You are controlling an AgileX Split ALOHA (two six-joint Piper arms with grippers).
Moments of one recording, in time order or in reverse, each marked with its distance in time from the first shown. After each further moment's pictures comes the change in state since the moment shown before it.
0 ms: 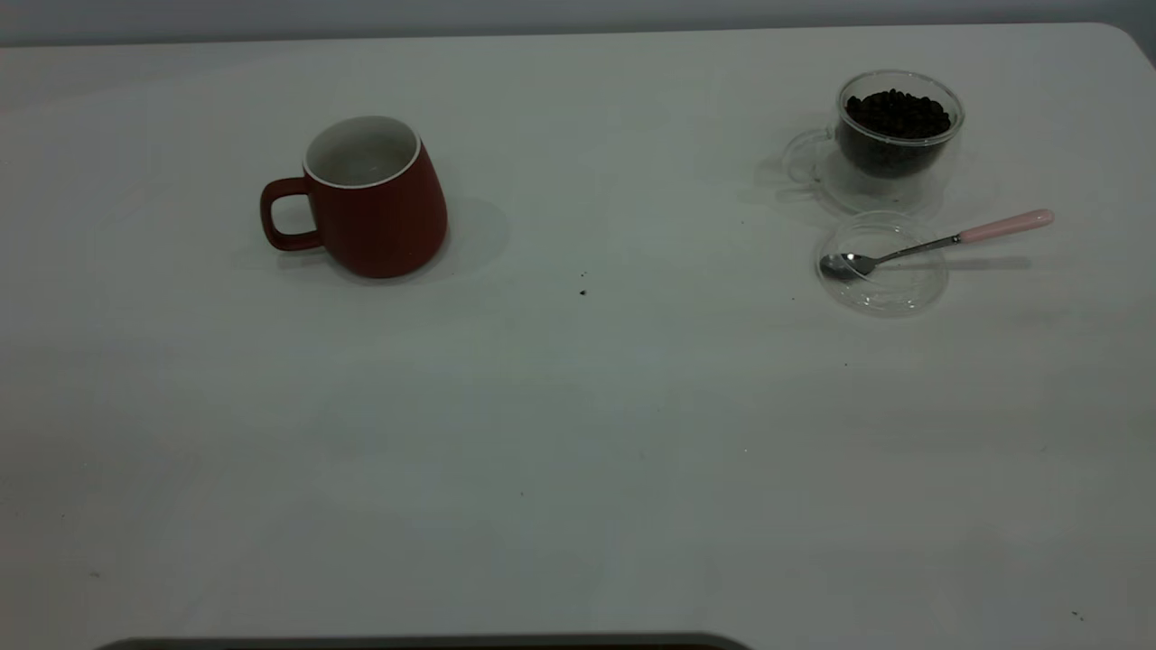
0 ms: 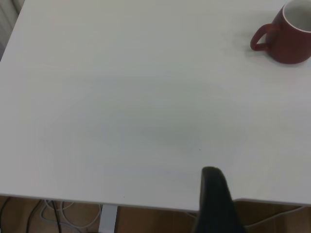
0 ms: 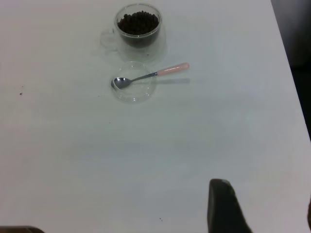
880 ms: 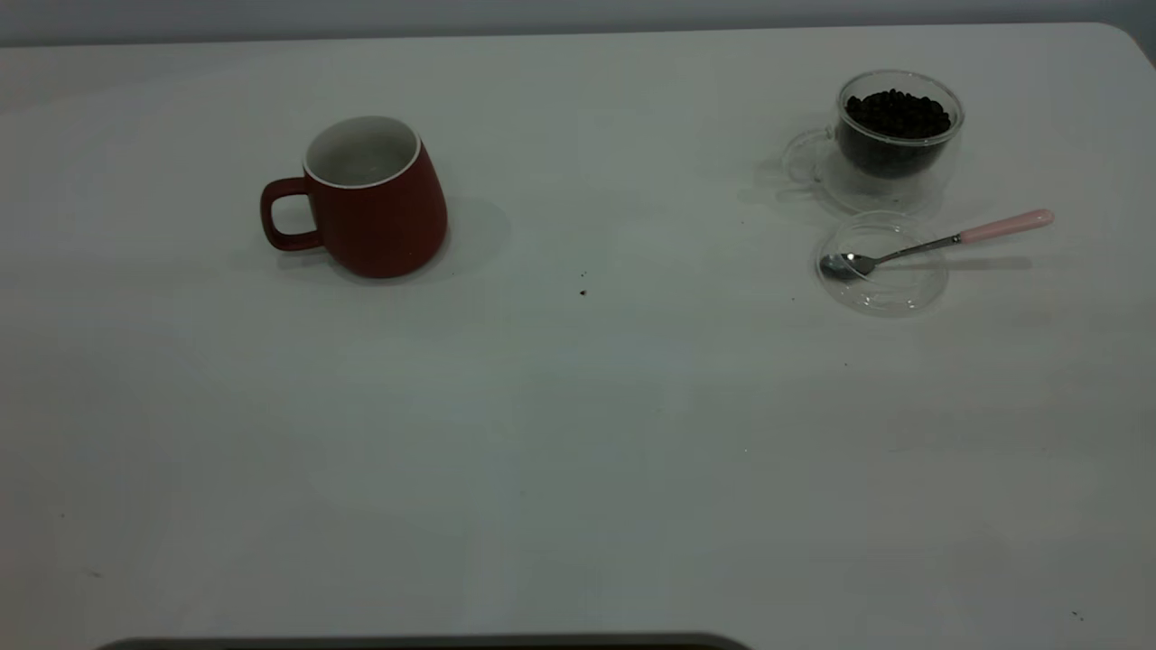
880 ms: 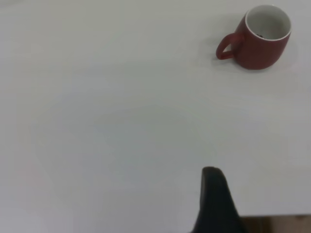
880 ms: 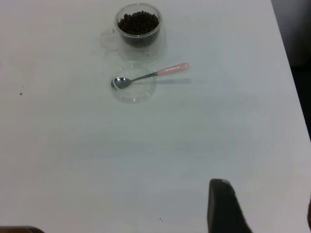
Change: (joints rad) left arm 0.000 0.366 -0.045 -0.097 -0.258 0.081; right arm 0.000 0.000 0.000 0.000 0.000 0.000
